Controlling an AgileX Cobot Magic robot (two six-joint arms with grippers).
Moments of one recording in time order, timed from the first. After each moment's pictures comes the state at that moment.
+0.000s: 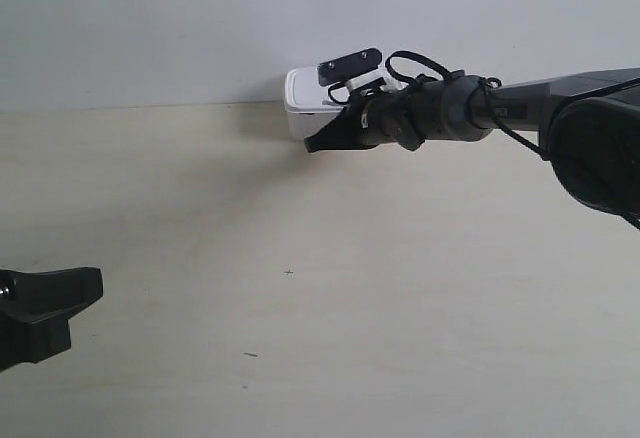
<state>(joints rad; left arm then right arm) -0.39 0.91 -0.24 0.81 -0.13 -1.22 0.39 2.53 -1.88 -0.37 0.10 0.27</state>
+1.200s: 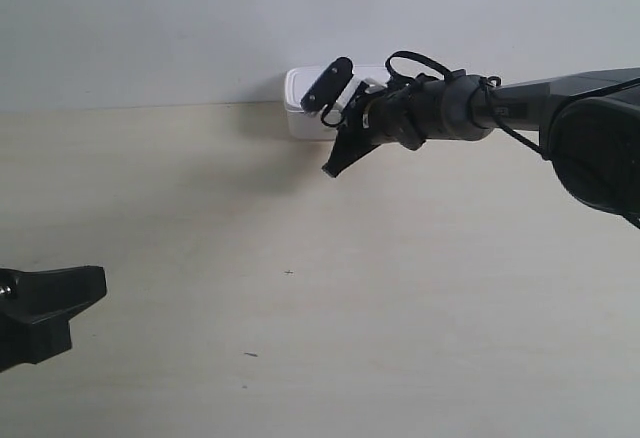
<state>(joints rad) -0.39 0.91 -0.24 0.82 -0.15 -1.23 0.39 2.53 -1.89 -0.38 0.11 -0.23</state>
